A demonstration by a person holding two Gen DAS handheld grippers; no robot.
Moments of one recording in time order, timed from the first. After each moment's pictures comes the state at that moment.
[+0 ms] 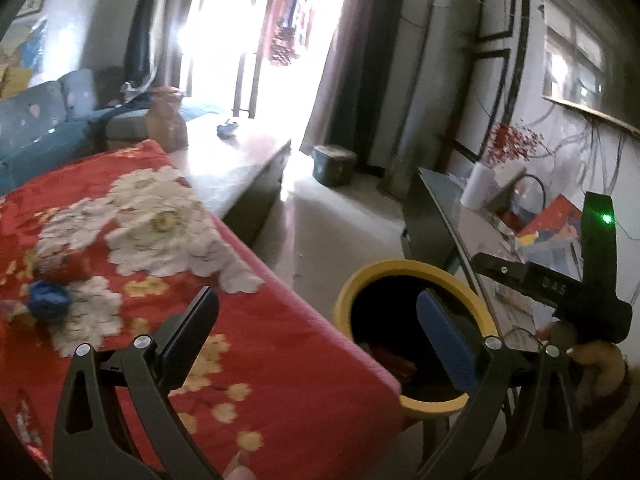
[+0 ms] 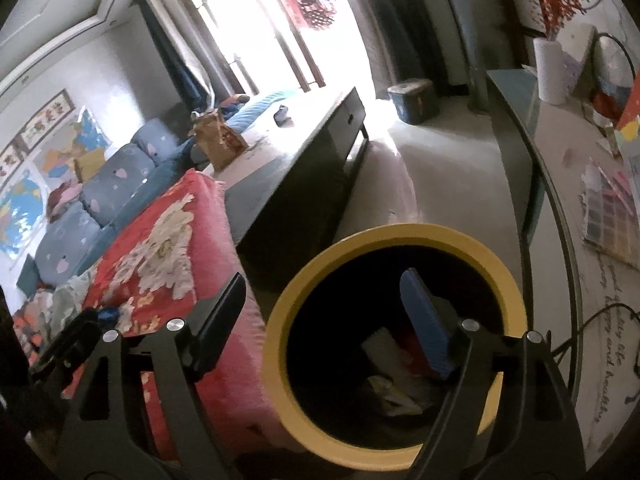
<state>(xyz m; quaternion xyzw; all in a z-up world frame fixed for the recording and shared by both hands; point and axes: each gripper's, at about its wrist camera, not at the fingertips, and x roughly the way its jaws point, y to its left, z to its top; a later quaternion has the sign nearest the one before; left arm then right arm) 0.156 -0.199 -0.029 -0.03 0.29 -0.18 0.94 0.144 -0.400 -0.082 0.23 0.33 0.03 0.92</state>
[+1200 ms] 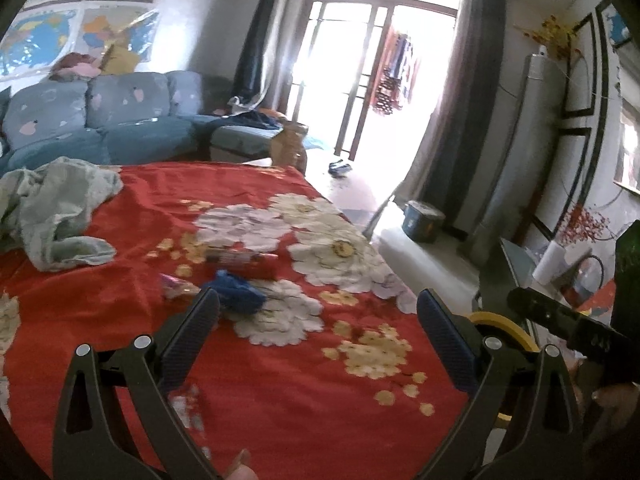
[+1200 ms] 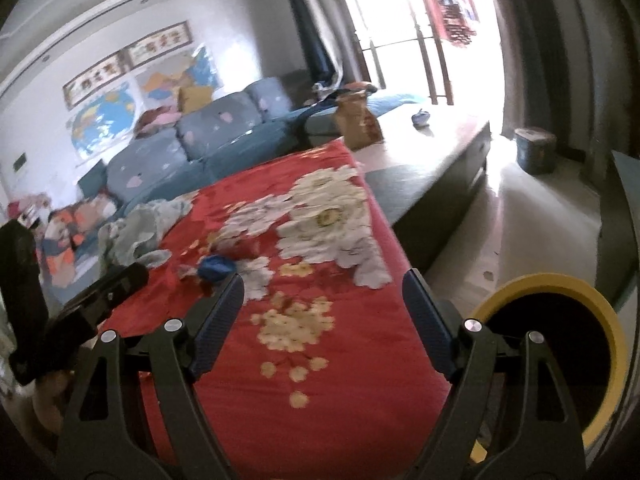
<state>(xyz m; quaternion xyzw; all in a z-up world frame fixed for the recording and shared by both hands) 0.105 -0.032 -0.001 -0.10 0.24 -0.02 0.97 0.139 -0.225 -0.022 0.10 0.29 0.22 0.92</state>
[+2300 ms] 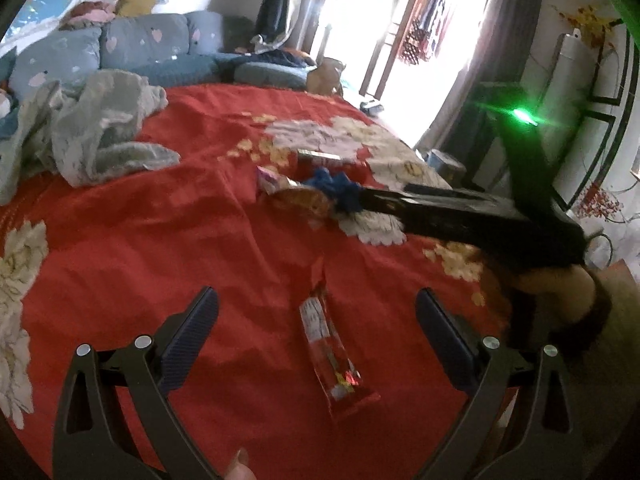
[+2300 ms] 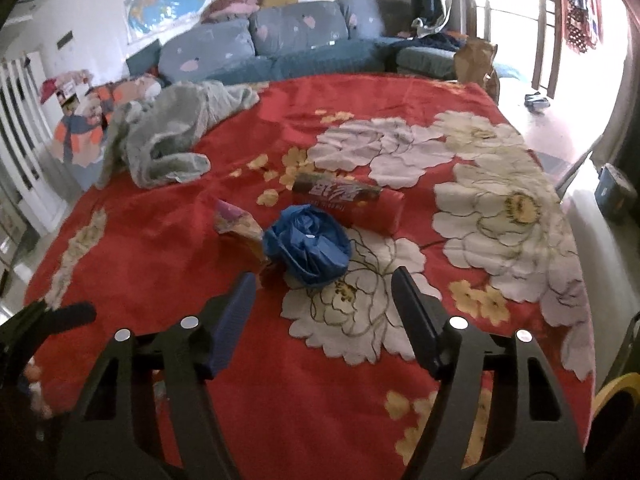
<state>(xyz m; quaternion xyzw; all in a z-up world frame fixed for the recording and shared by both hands) 0.074 0.054 -0.067 -0.13 0.35 -0.02 0.93 0.226 -0.014 -0.081 -0.06 0.38 0.34 0.86</state>
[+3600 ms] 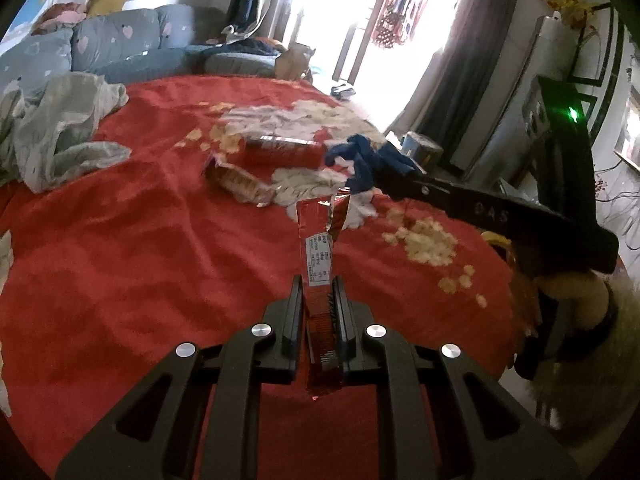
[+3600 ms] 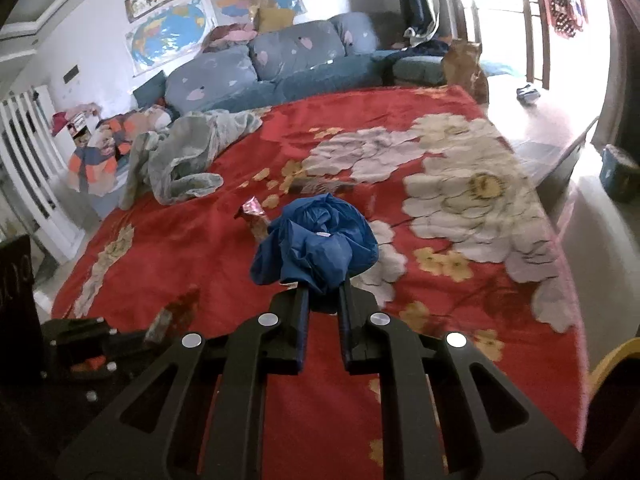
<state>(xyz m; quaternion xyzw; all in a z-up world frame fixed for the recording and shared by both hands) 0.082 0.018 -0.063 -0.11 0.36 -0.06 0.92 0.197 -0.082 -0.064 0.00 0.36 0.35 0.86</state>
